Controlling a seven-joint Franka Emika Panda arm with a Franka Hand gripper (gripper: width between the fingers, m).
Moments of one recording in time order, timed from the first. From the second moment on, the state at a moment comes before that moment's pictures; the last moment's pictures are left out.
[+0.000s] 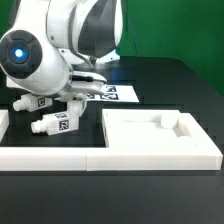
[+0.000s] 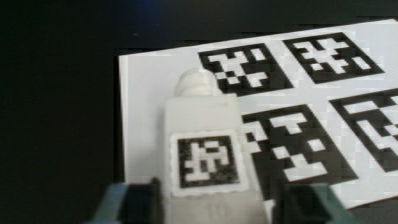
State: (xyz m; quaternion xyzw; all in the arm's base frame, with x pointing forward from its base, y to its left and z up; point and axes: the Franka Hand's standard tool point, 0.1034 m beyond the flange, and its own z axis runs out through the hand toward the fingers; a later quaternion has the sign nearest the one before) arm 0.375 -0.096 0.021 -0.85 0.11 0.50 0.07
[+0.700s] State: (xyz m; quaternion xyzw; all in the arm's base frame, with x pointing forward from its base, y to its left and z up) arm 0.439 -0.035 0.112 -0.89 0.07 0.44 0.05
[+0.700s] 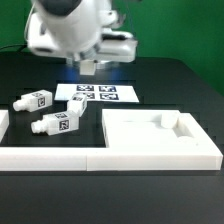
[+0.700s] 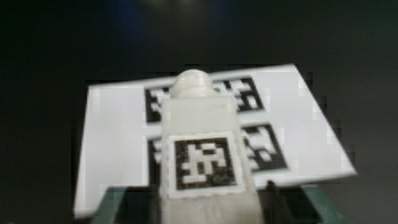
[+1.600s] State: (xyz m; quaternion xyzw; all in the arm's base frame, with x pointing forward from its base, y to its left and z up) arm 0.556 0.027 0.175 -0.99 0.03 0.10 0.03
